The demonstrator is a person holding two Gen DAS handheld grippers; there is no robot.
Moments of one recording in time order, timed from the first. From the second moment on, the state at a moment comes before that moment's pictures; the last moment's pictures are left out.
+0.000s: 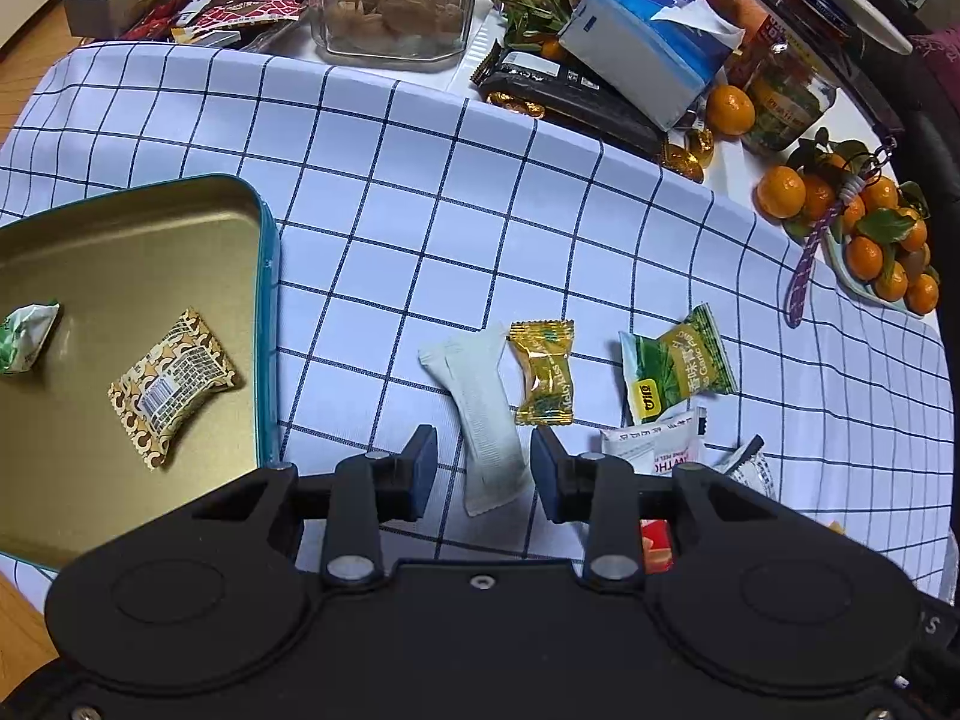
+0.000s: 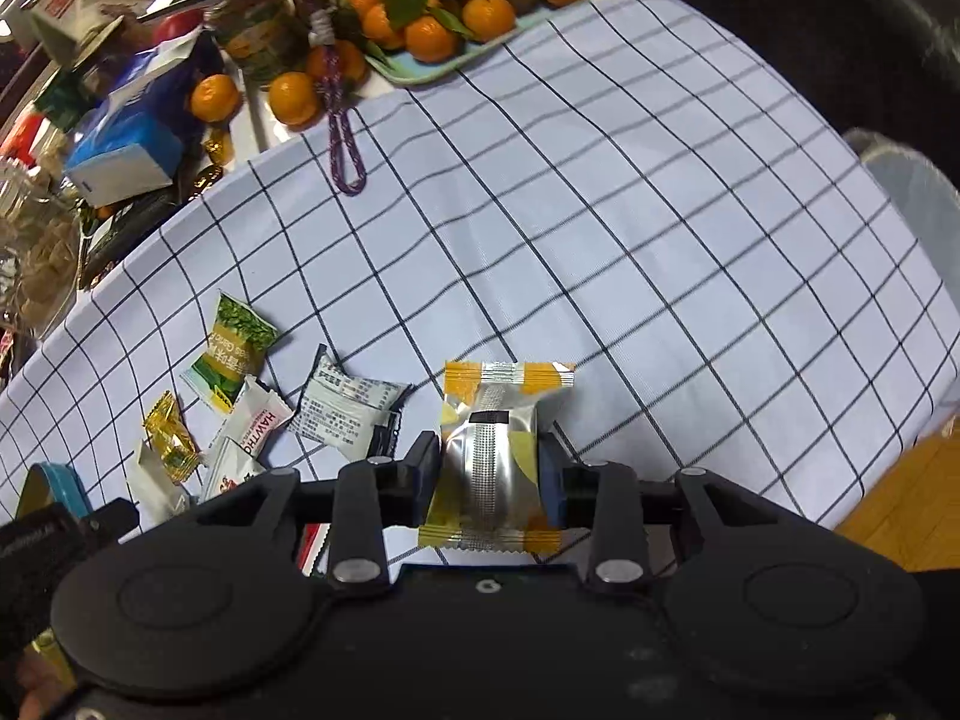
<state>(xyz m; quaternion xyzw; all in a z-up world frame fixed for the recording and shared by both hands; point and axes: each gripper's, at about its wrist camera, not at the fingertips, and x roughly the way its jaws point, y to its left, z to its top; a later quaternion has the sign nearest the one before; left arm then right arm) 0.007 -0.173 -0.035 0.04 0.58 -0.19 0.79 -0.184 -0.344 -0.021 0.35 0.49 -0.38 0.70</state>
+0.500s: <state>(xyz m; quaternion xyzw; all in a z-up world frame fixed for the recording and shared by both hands) 0.010 -0.191 -0.058 0.06 0.59 -0.16 0.79 -0.180 -0.342 -0.026 0.39 0.51 -0.34 0.69</state>
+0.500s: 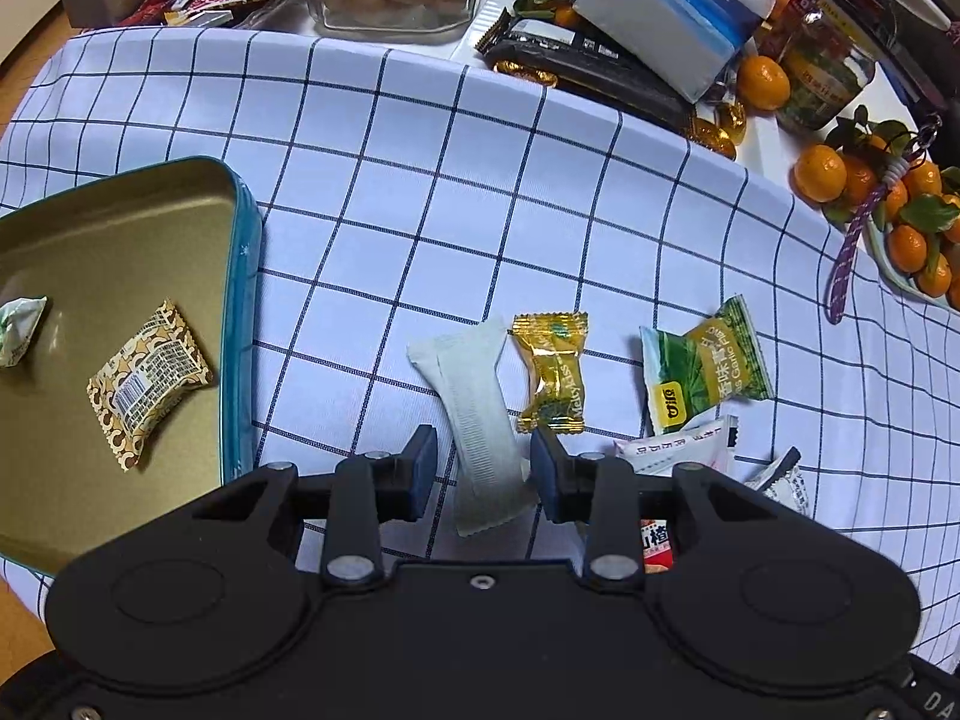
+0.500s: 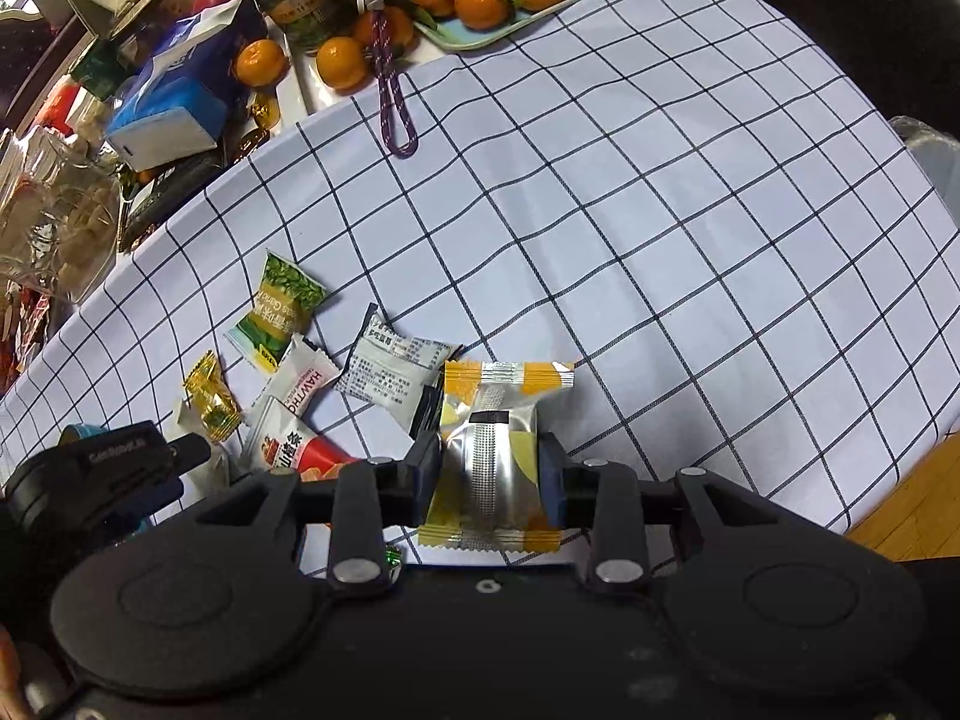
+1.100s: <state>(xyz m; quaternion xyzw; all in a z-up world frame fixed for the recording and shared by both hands) 0.005 -0.188 -0.046 0.07 0.57 -0.18 0.80 -0.176 -0.344 -0.024 0.39 0.50 -0.34 0.69</state>
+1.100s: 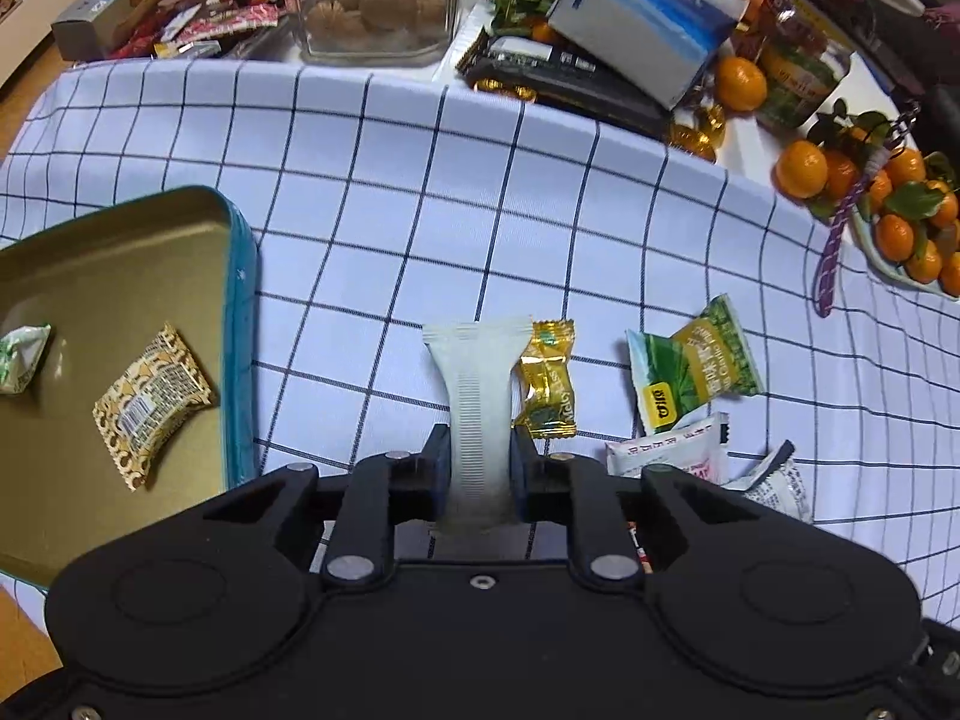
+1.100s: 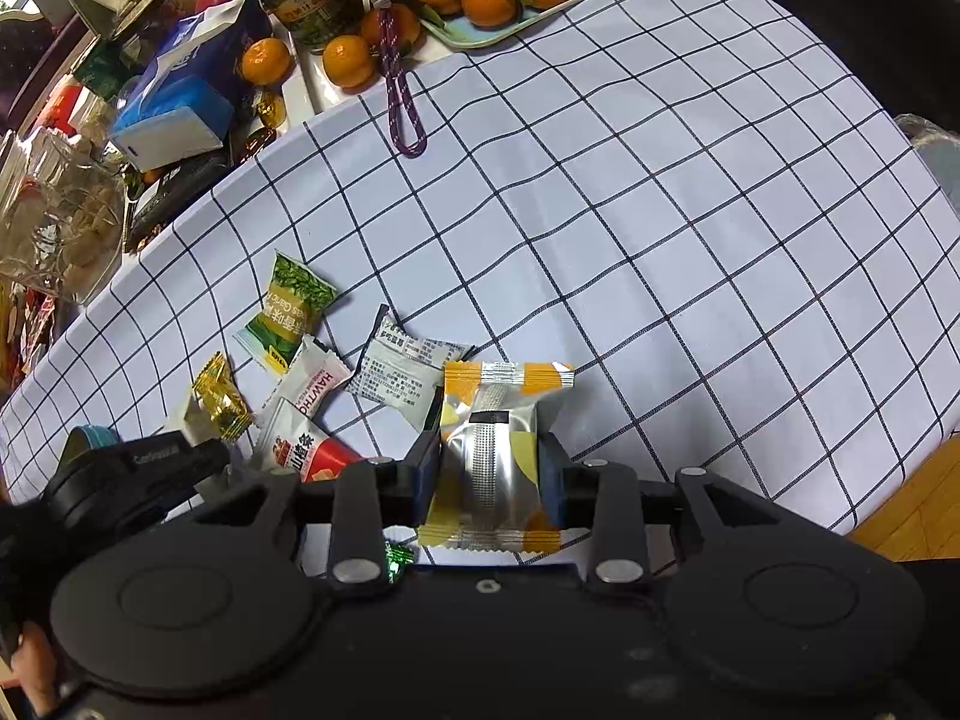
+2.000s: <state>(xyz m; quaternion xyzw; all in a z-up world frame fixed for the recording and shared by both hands) 0.056 0.042 -0.018 -0.03 0.59 -0.03 0.80 -0.123 -0.280 -0.017 0.30 0.45 -0.28 0.79</state>
